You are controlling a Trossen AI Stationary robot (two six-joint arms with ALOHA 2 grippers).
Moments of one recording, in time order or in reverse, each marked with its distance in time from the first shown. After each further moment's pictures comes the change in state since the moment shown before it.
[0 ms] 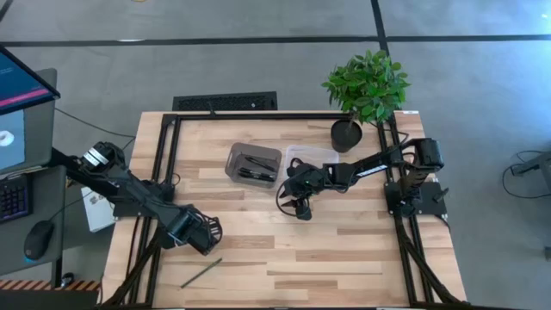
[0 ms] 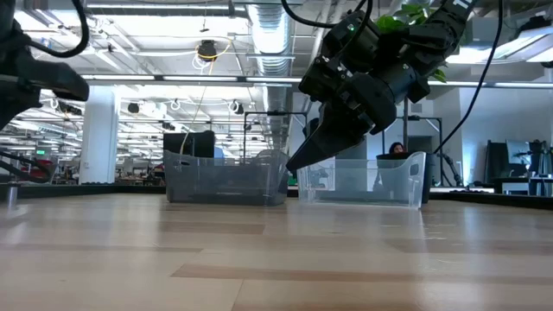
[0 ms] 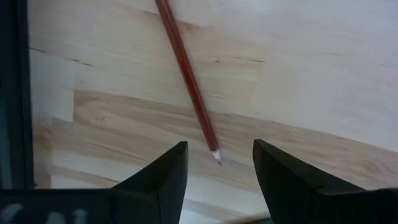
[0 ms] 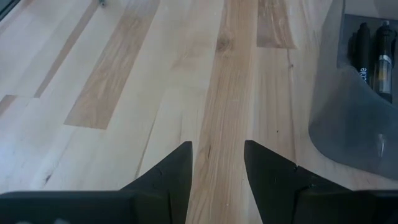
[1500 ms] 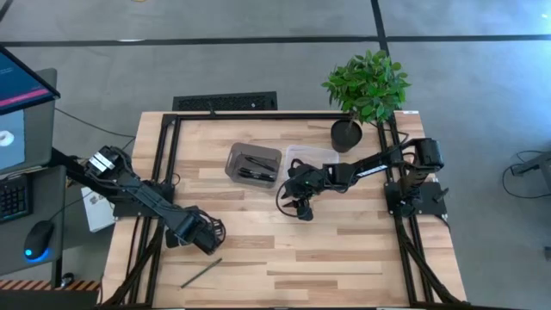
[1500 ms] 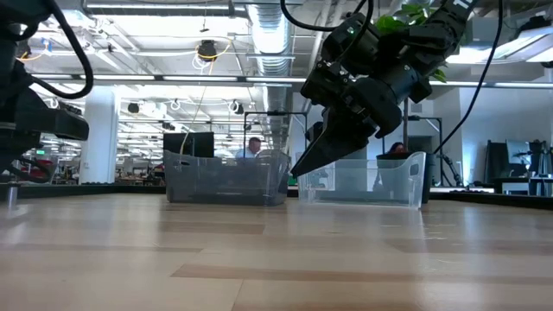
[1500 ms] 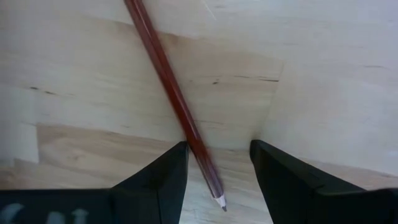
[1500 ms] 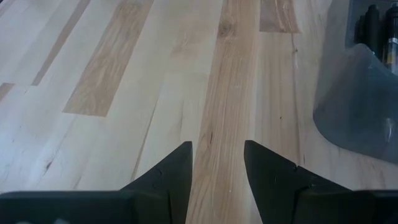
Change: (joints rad) left arm 0.014 0.110 -0.105 0.156 0.011 0.064; right arm 0.001 0.000 -0.001 -0.039 0.000 -0.002
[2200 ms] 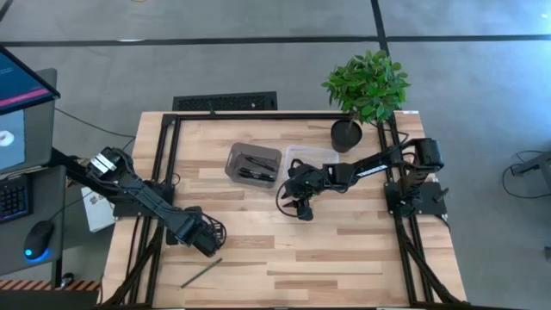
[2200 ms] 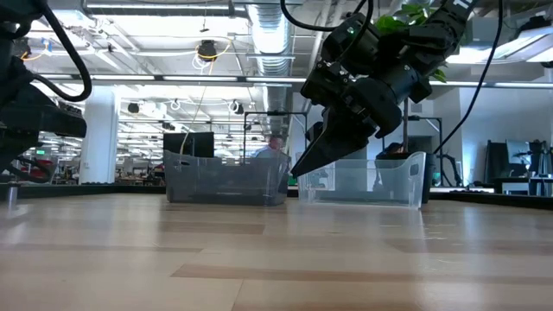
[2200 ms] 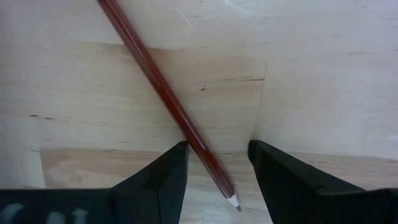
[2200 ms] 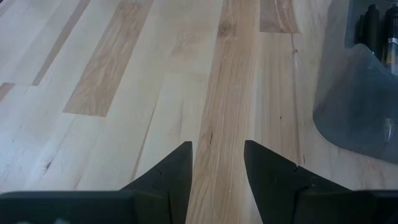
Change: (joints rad) left arm 0.000 0.005 0.030 -0.012 -0.059 0.121; right arm 0.000 0.000 0.000 0.000 0.000 -0.001
